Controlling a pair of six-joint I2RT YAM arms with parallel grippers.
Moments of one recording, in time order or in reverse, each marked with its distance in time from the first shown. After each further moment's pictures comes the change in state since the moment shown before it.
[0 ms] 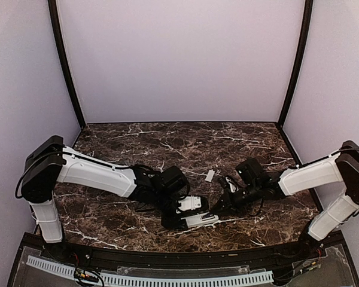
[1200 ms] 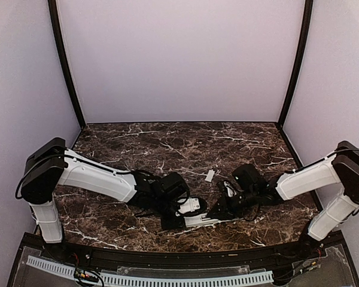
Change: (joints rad) left arm -0.018 0.010 -0.053 0.034 -0.114 -0.129; right arm 0.065 0.025 -0.037 0.092 0.068 0.121
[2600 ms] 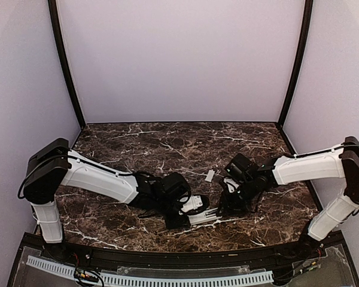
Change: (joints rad) left arm -0.004 0.017 -0.006 0.090 -0.010 -0.044; right arm 0.006 -0.004 0.261 -0.604 0.179 -0.204
